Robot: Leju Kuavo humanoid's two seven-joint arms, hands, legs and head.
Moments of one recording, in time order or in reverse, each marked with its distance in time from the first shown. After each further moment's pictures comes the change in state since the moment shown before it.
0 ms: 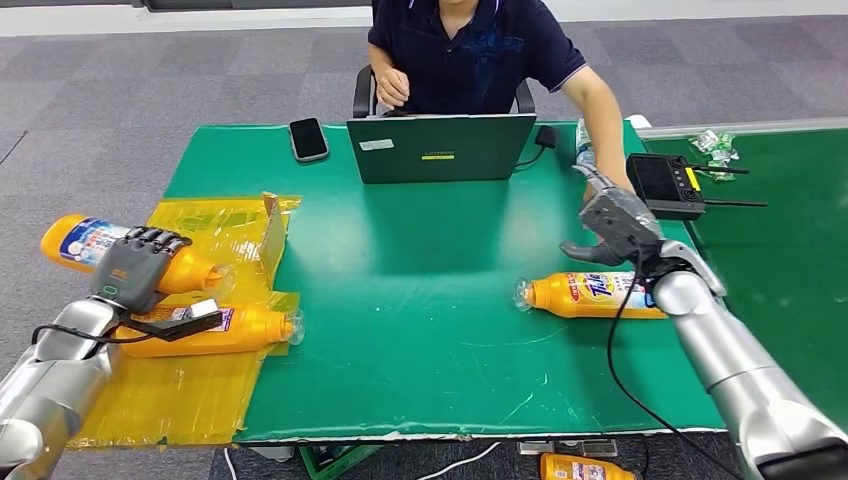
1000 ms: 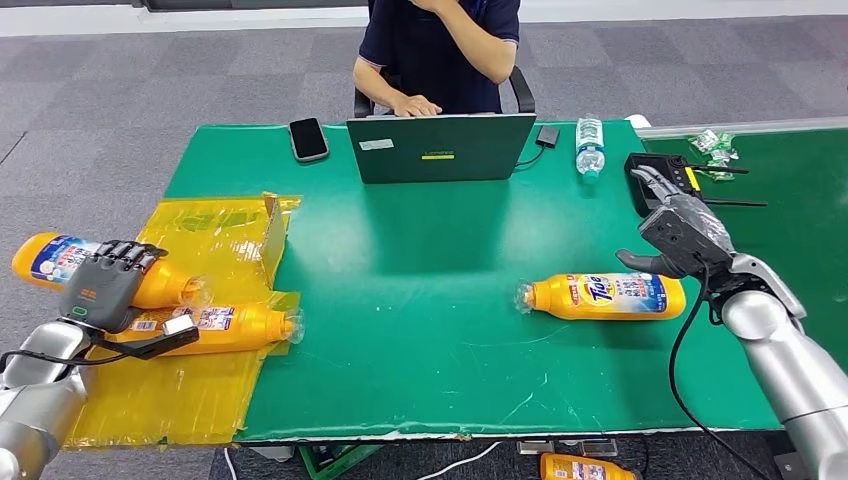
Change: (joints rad) left arm 0.090 0.044 0.084 -0.065 0.065 0.044 -0.085; right arm 0.136 -0.168 -0.079 -0.187 -0.015 -0.005 0.028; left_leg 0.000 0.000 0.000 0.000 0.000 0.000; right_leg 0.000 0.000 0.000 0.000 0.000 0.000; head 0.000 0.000
